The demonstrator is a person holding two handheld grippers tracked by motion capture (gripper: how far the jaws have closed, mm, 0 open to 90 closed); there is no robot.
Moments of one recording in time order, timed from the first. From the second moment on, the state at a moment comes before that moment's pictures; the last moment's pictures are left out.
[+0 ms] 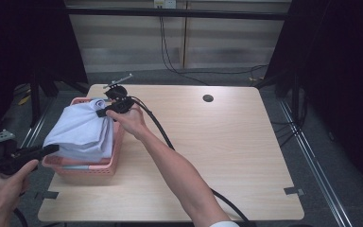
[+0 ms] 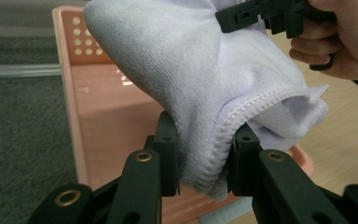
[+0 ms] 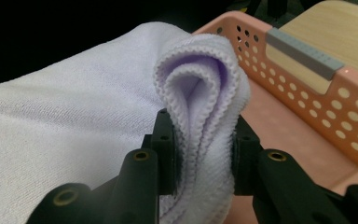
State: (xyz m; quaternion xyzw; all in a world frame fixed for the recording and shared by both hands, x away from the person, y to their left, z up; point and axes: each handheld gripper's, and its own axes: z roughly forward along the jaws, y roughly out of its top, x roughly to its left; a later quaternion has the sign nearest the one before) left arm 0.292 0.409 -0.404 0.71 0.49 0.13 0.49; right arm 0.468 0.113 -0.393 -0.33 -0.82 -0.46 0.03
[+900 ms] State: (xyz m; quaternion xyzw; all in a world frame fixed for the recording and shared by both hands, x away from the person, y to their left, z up) left arm 0.288 0.373 -0.401 0.74 0.49 0.16 0.43; right arm 0.479 0.090 -0.417 -0.34 -0.82 -0.45 -0.02
